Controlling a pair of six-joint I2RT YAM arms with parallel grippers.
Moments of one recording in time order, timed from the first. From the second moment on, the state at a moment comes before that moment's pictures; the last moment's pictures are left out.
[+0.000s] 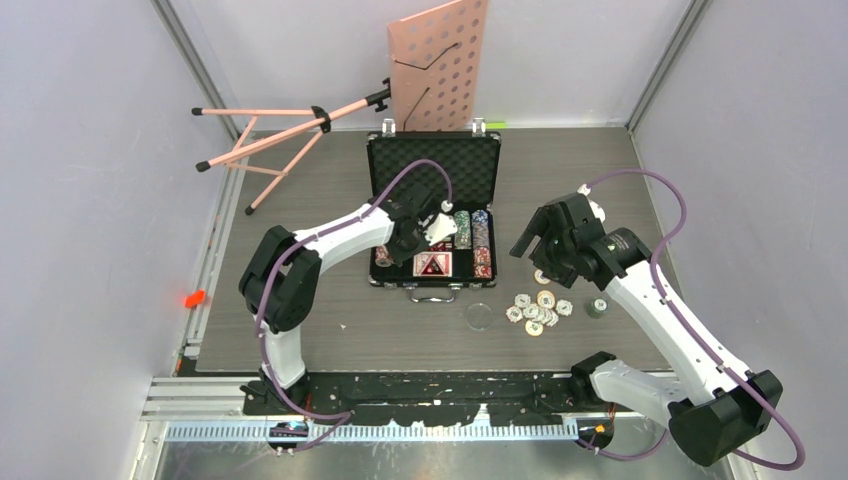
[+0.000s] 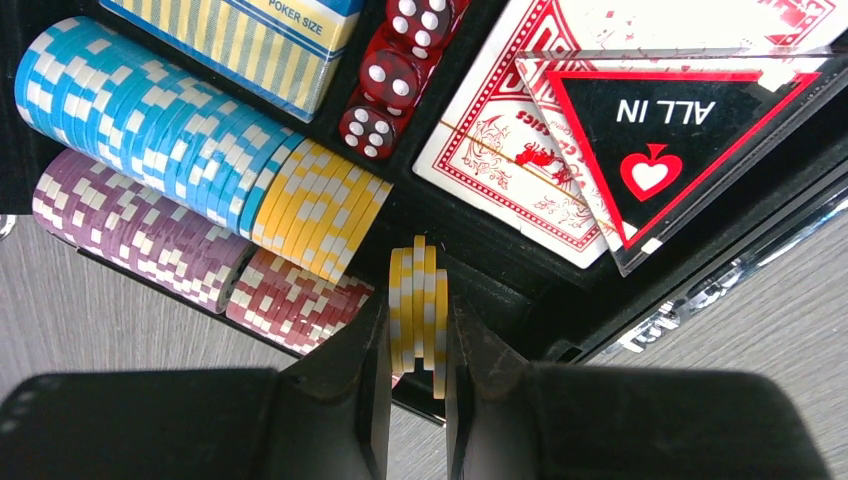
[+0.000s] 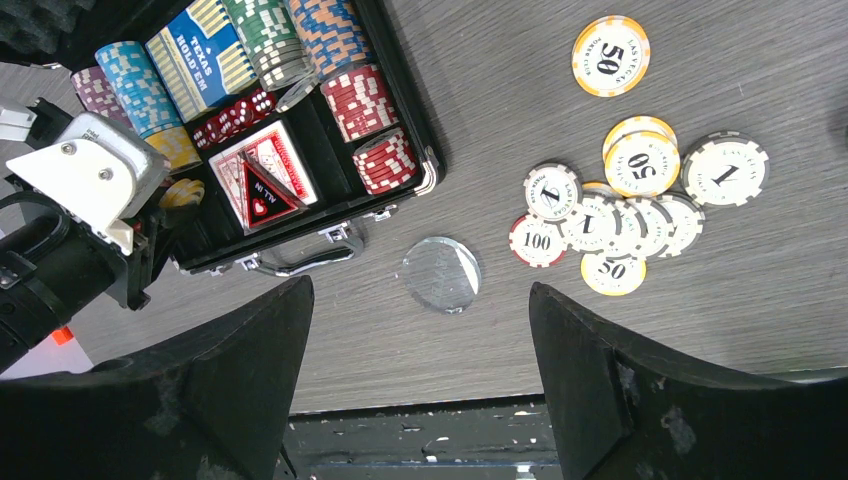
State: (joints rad) left arm -0.70 1.86 1.37 -0.74 -0.08 0.45; right arm 0.43 1.04 1.03 -0.95 0.14 0.95
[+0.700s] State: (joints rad) left arm -0.71 1.87 1.37 -0.71 -0.17 0.44; right arm 0.43 1.05 1.03 -0.95 0.14 0.95
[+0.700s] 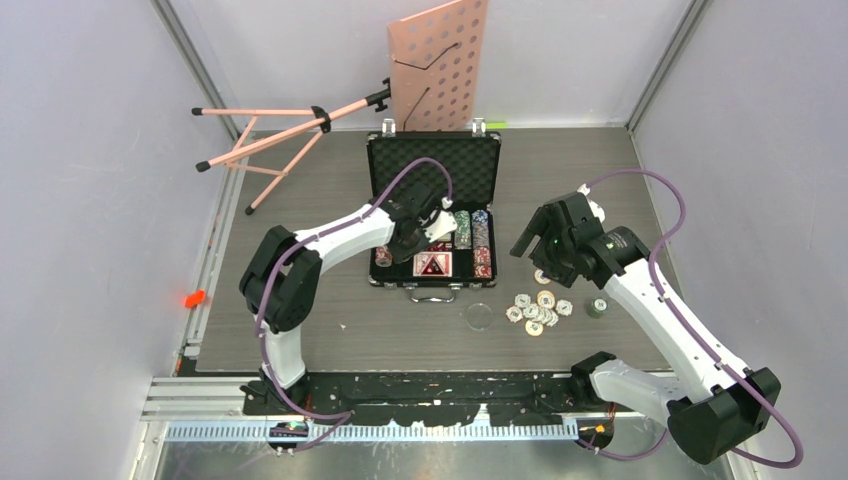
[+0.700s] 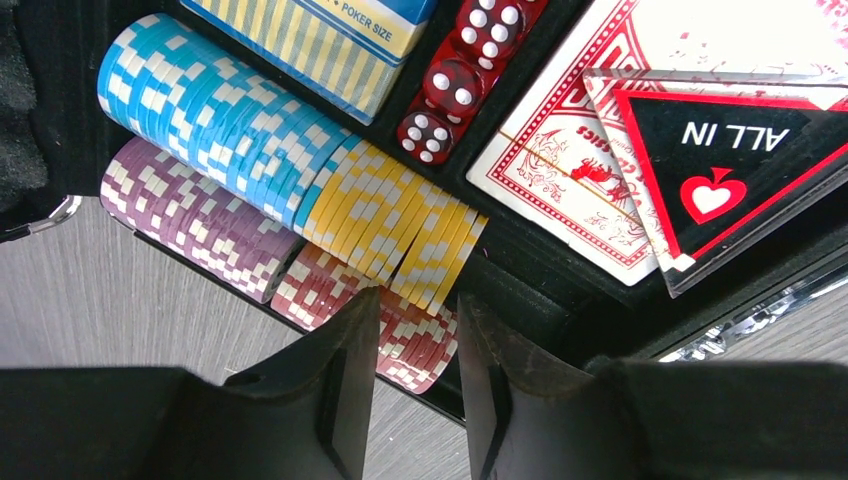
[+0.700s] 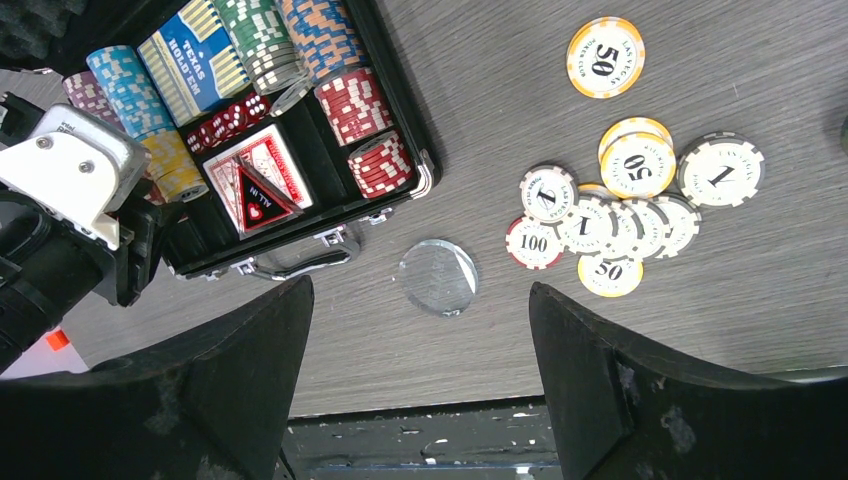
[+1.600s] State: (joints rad) left arm -0.86 1.30 1.04 -0.51 -0.33 0.12; right arm 0.35 1.22 1.03 -0.98 0.27 0.84
